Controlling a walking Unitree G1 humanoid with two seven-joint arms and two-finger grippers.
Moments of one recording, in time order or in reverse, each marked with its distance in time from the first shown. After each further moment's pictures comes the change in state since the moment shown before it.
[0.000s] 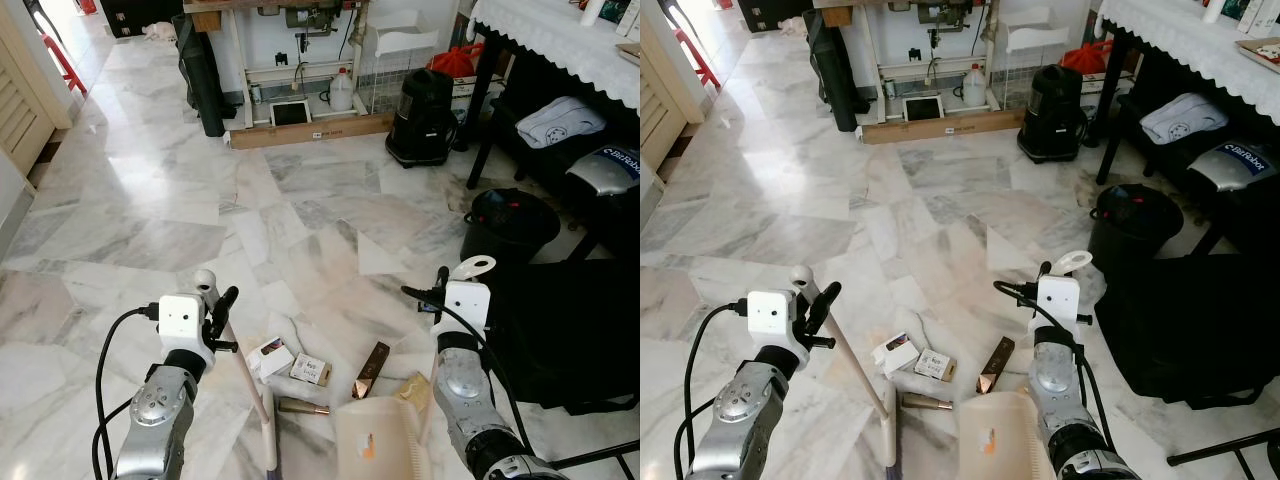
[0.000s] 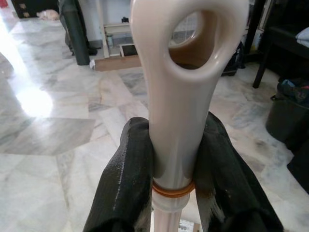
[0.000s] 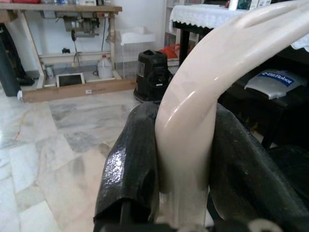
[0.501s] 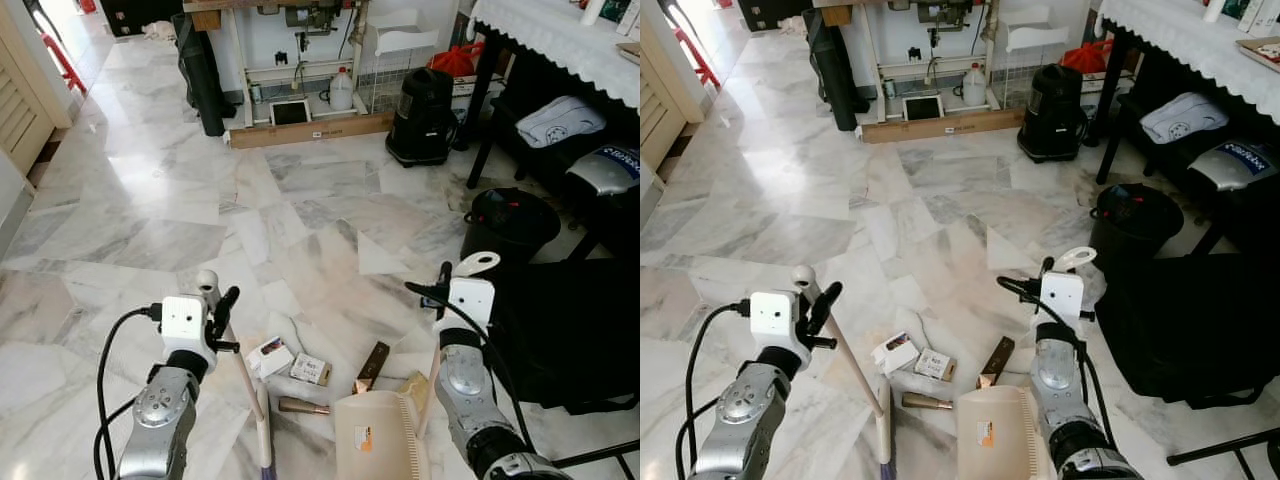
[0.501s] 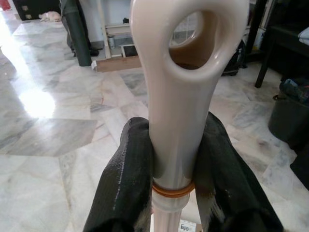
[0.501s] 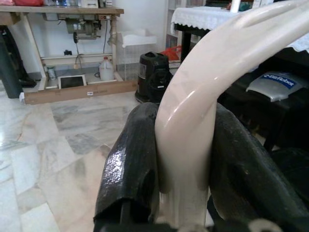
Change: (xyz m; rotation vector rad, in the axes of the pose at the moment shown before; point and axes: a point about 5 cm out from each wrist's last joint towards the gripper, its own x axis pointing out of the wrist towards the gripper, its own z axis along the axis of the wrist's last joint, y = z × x) left arm 0.000 -0.001 0.000 0.006 -0.003 0.008; right arm 0.002 0.000 0.002 0.002 -0.007 0.011
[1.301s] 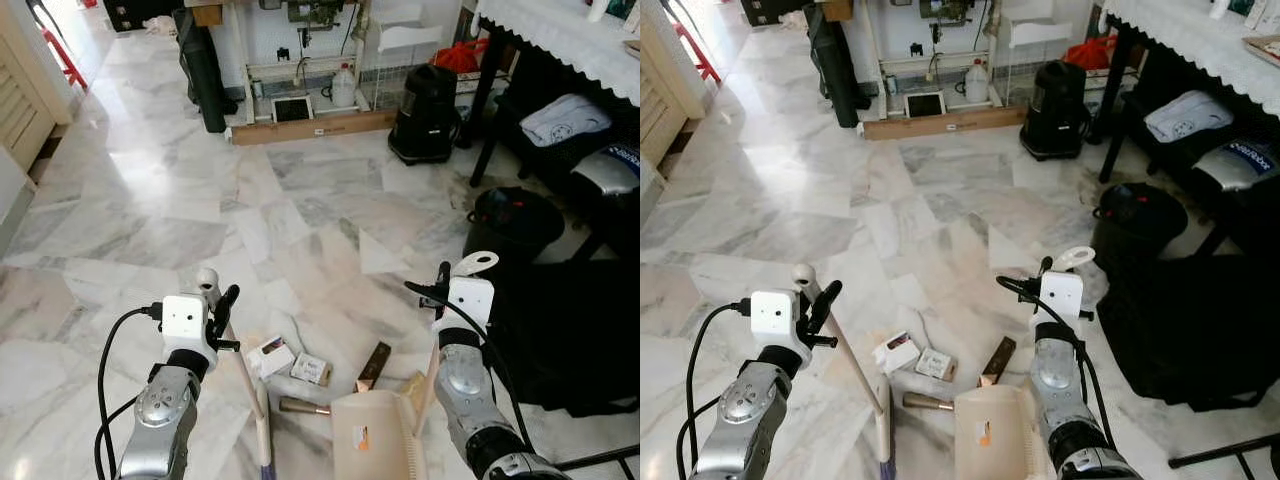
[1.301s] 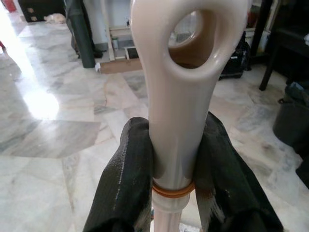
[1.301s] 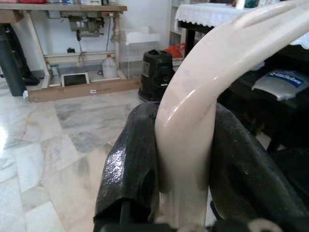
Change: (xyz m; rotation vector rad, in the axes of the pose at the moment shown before) left arm 0.001 -0.001 0.002 0.004 -0.014 0.000; right arm -0.001 0.000 -0.002 0.006 0.008 0.001
